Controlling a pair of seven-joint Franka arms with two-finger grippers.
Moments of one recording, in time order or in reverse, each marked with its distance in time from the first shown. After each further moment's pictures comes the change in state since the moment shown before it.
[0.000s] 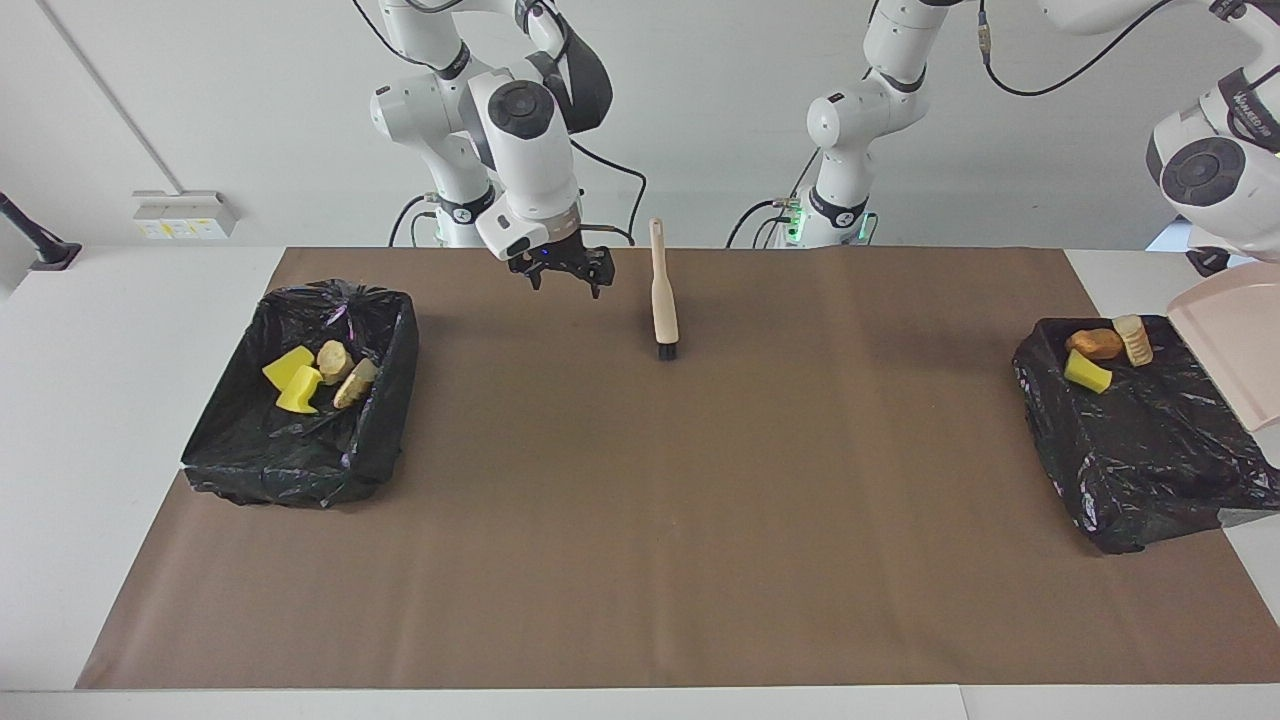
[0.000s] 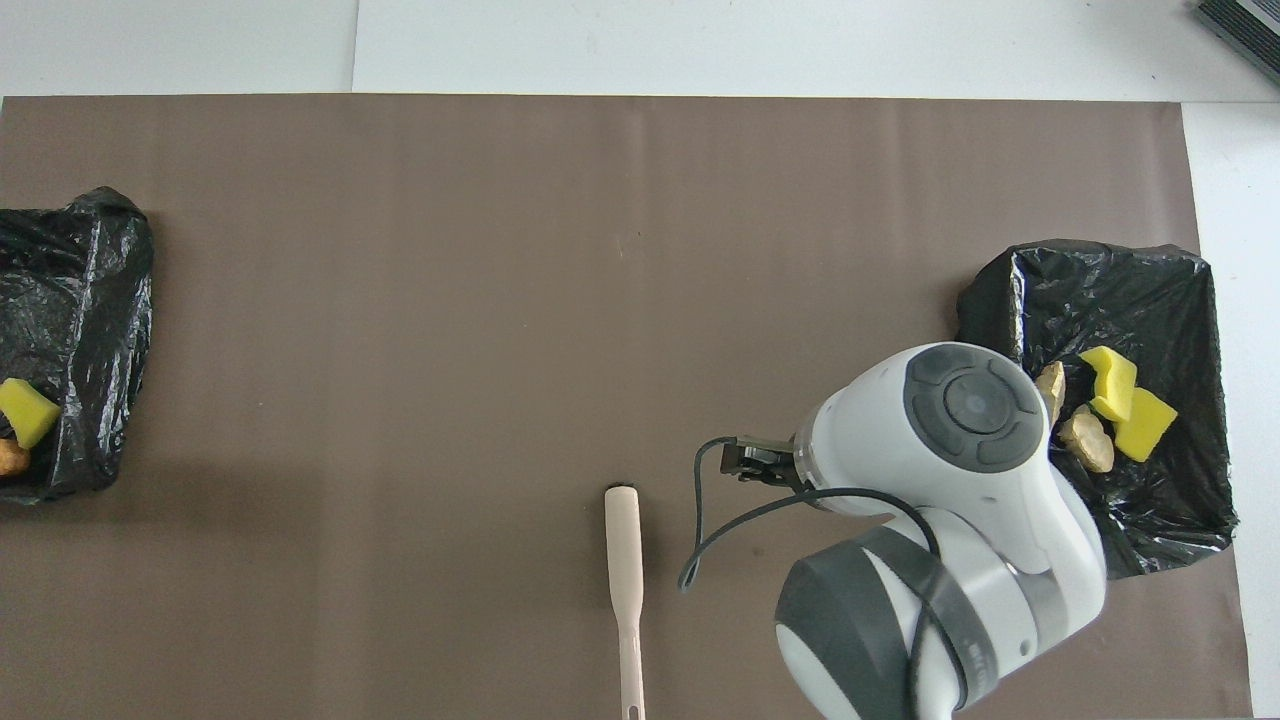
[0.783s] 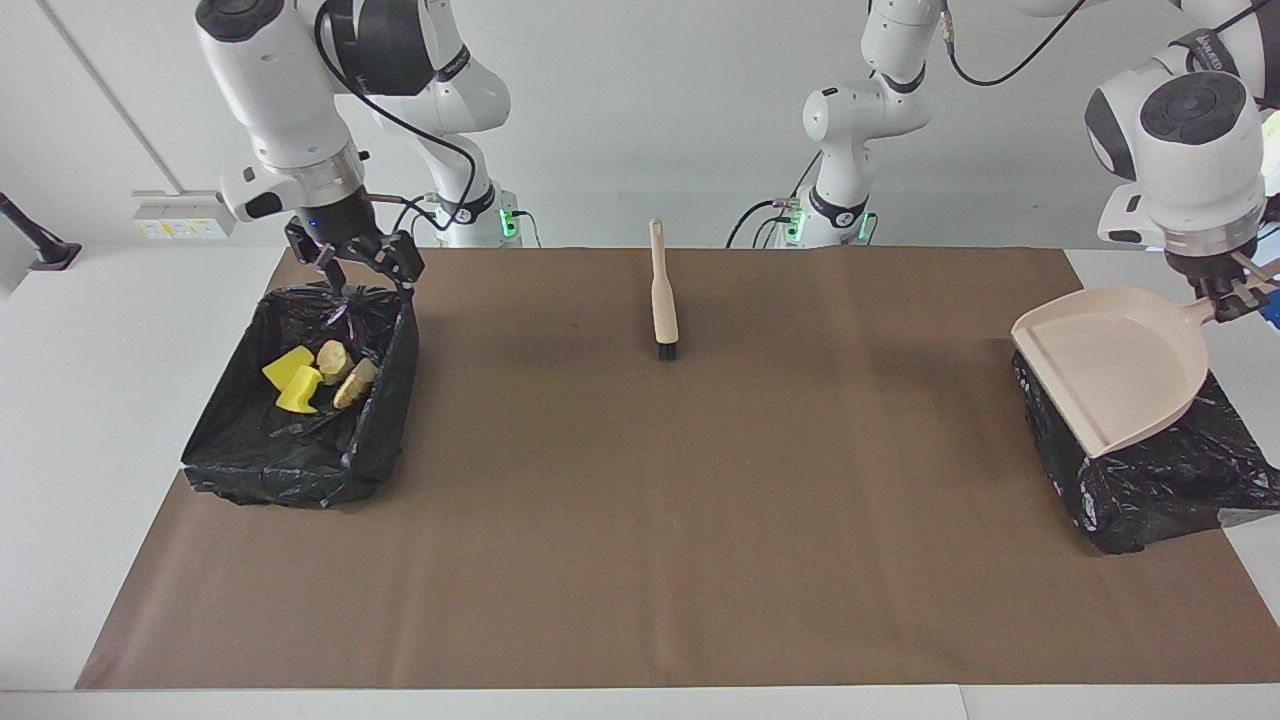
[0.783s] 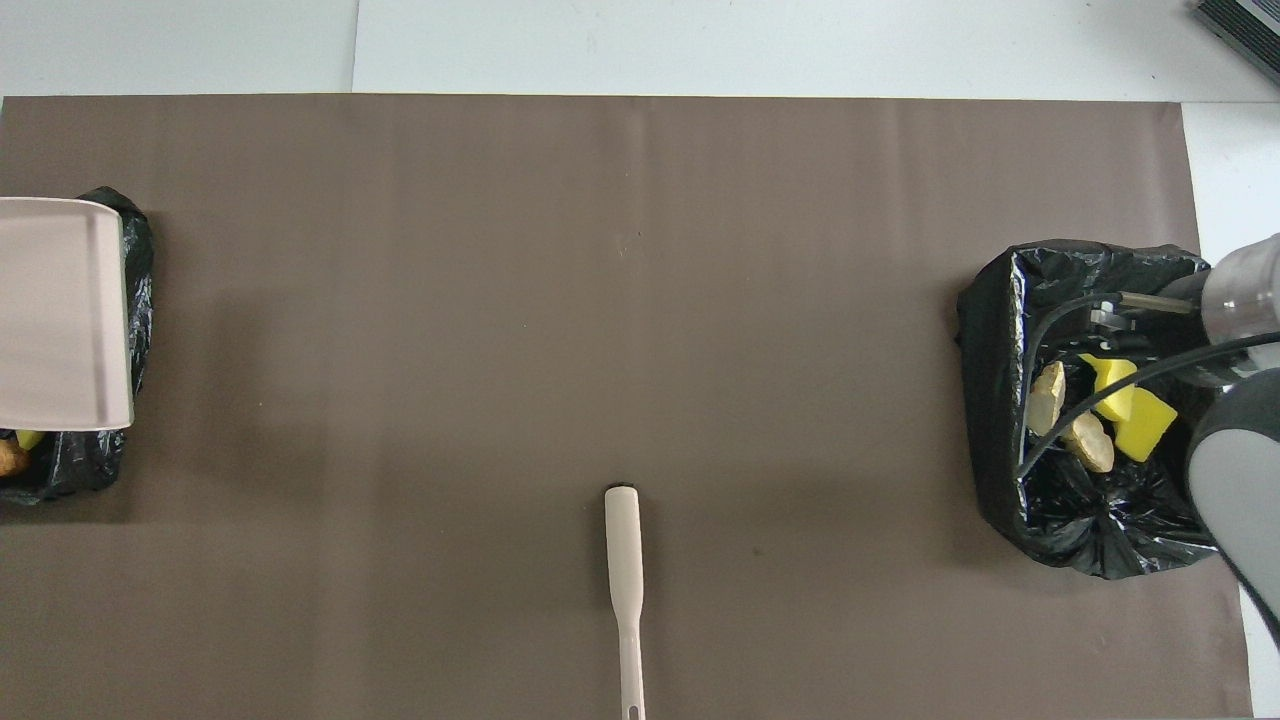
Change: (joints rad) left arm -0.234 -0.004 -0.034 0.083 -0.624 -0.225 0.018; right arm -0.221 -0.003 -0.188 0.295 -0.123 -0.225 -0.436
